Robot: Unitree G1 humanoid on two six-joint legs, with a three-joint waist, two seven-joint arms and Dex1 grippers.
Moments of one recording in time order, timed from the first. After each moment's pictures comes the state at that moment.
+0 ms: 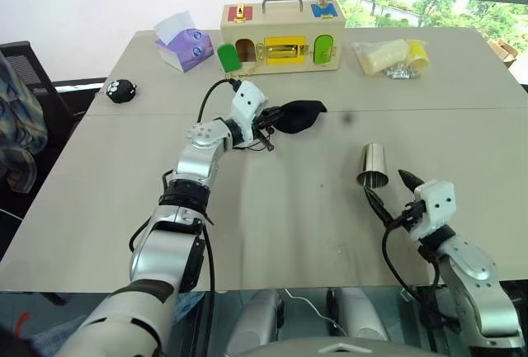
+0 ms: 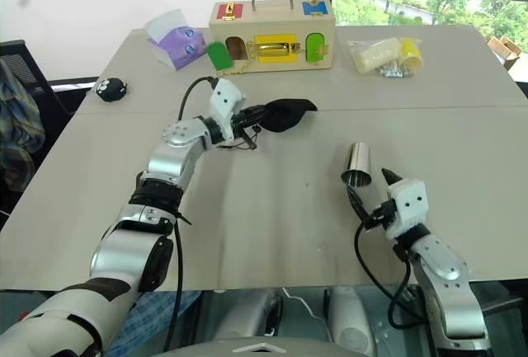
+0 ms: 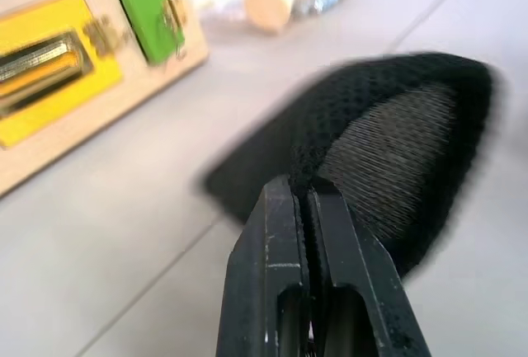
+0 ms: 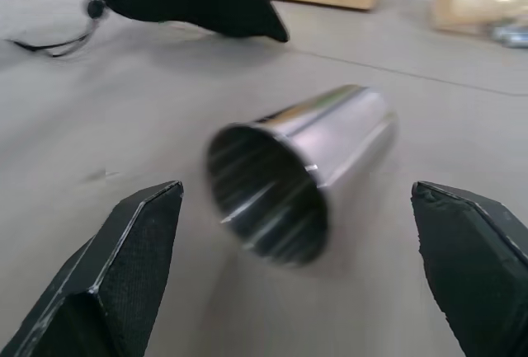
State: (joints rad) left arm -0.83 0.33 -0.04 0.59 -0.12 0.09 -0.77; right arm 0.15 -0.31 -0.06 -0.33 0.22 0.14 0.38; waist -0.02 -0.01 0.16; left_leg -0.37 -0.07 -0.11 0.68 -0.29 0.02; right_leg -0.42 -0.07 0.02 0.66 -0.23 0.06
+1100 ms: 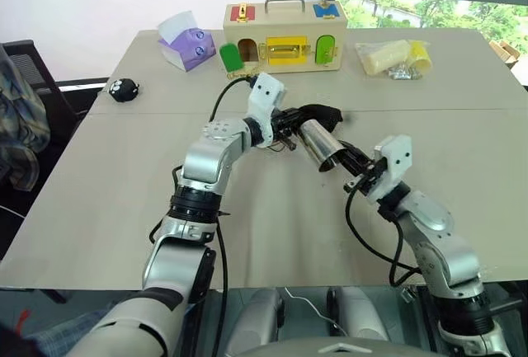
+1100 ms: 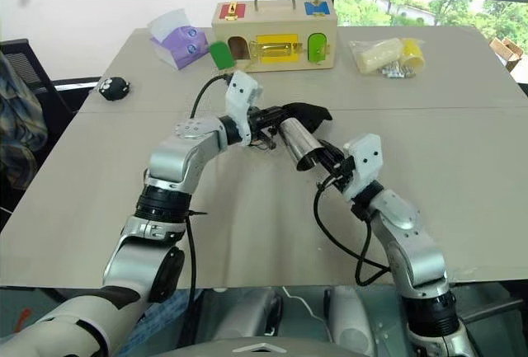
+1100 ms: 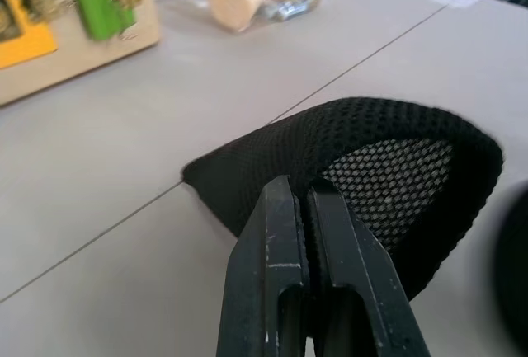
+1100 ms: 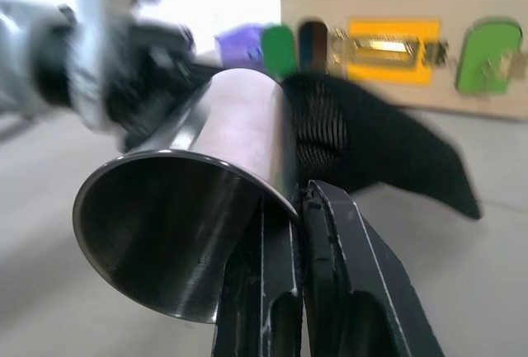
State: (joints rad) left arm -0.78 0.26 -0.07 0.17 -0.20 0.63 -0.66; right arm -0.15 -0.23 0.10 -0.34 0.30 0.34 0.38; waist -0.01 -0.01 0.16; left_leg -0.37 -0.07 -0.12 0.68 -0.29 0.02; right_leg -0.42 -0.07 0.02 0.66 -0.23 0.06
